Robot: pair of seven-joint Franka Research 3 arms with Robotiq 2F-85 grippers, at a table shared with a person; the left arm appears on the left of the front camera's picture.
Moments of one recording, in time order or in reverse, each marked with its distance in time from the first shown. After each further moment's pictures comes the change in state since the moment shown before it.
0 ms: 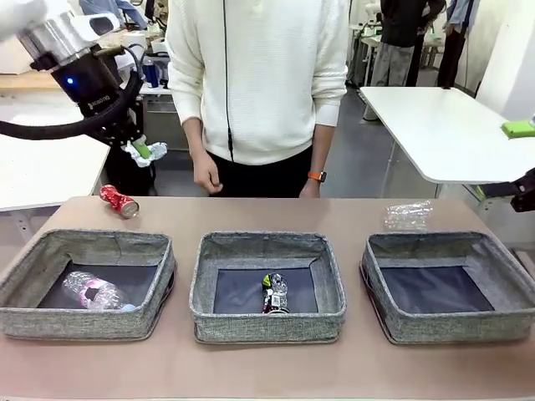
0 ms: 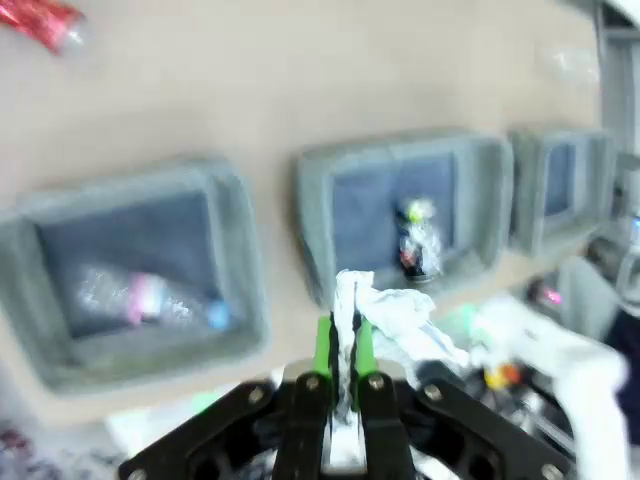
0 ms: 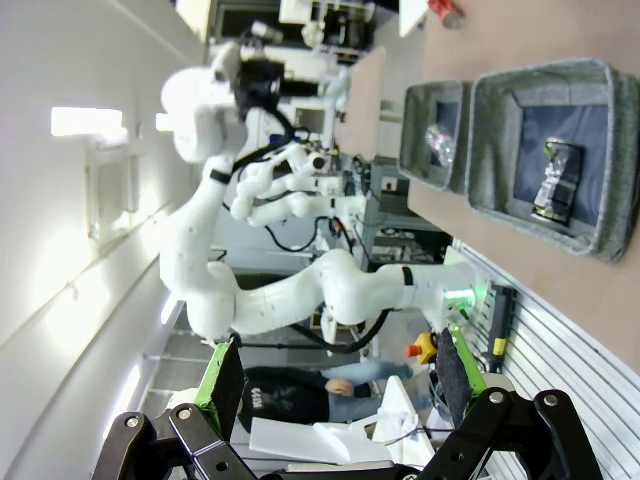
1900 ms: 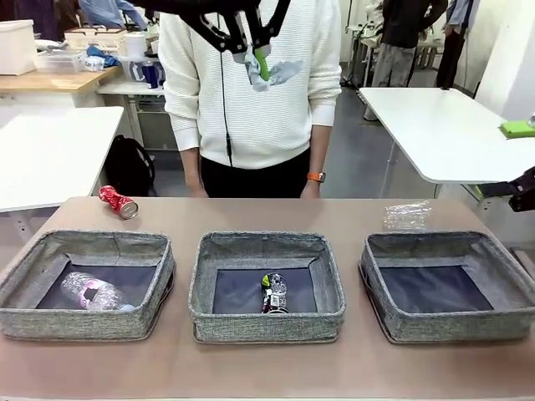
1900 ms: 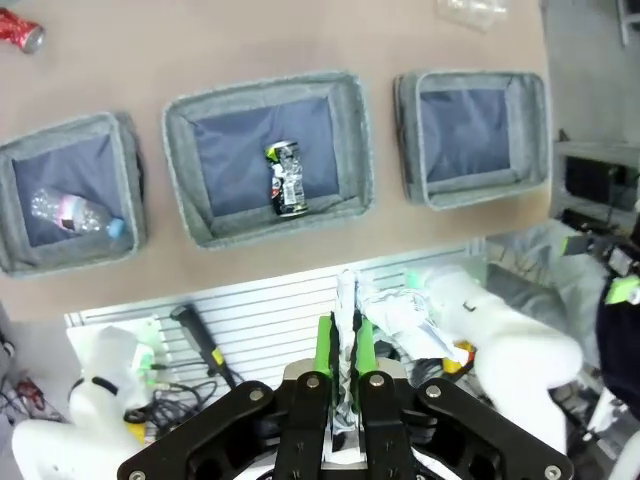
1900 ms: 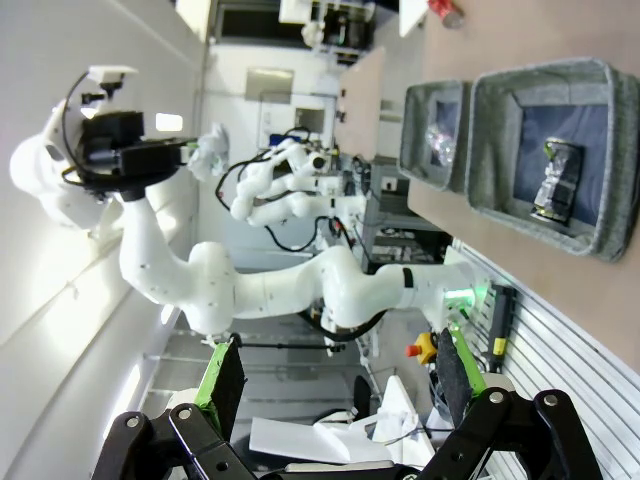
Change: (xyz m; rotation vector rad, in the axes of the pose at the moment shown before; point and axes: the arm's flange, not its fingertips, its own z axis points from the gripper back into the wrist) left arm -0.060 -0.294 0.055 0.180 -0.039 0.000; right arm 0.000 0.000 0.000 0.000 0.000 0.000
